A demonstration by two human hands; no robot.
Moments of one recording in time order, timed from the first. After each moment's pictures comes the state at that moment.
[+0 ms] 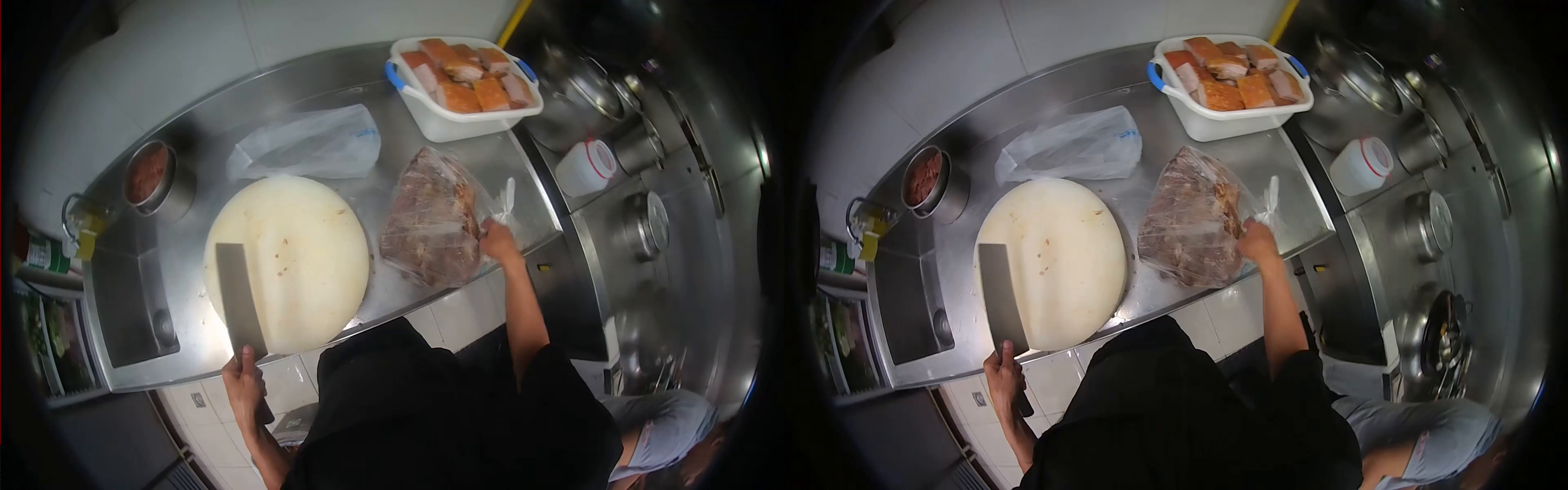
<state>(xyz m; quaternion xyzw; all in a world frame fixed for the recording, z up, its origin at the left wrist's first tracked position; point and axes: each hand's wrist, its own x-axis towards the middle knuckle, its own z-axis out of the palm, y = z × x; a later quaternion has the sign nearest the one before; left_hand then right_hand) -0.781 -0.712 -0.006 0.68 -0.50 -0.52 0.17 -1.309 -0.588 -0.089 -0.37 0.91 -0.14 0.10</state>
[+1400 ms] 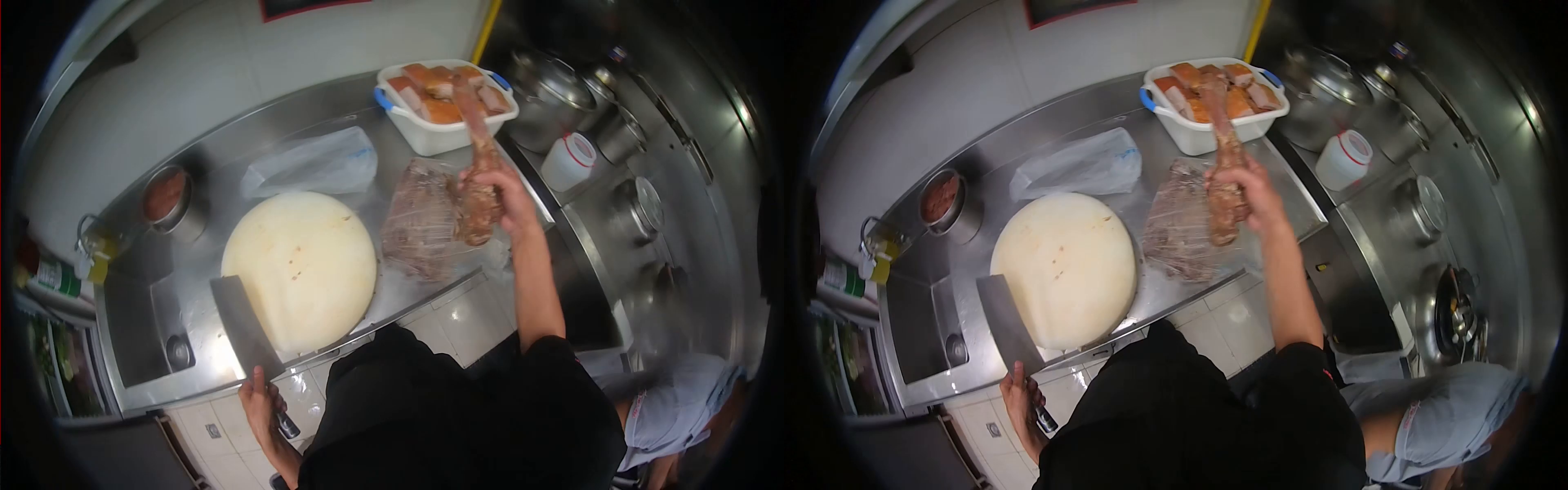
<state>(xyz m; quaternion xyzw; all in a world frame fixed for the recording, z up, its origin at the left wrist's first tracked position) -0.740 -0.681 -0.026 0.65 -0.36 -0.60 0.31 -1.241 -0.625 0.094 -0.27 0.53 -0.71 0.38</state>
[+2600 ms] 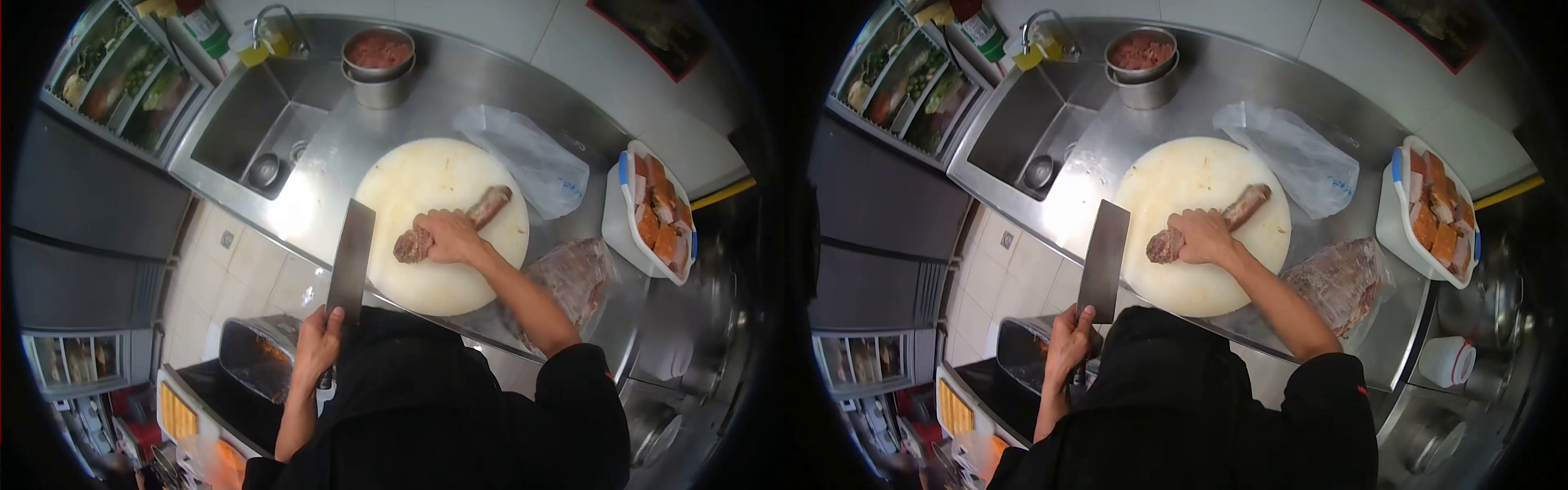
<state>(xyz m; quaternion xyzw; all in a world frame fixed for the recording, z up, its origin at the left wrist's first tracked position) -0.782 -0.618 -0.007 0.75 -0.39 -0.45 0.29 -1.023 -0.832 -0.059 -0.86 0.43 0.00 0.28</state>
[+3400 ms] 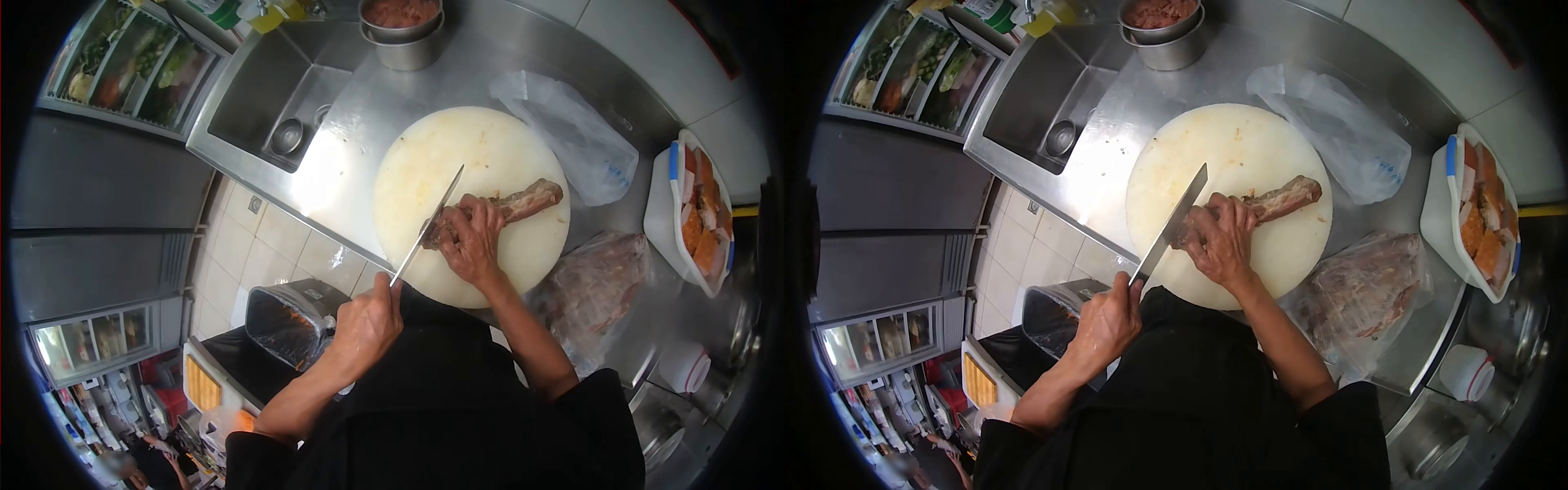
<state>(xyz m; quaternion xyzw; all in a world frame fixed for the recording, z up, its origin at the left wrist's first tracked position) -0.839 -0.663 0.040 0.71 -0.64 -0.25 0.11 -1.004 -0.769 -0.092 -0.79 0.48 -0.35 0.16</state>
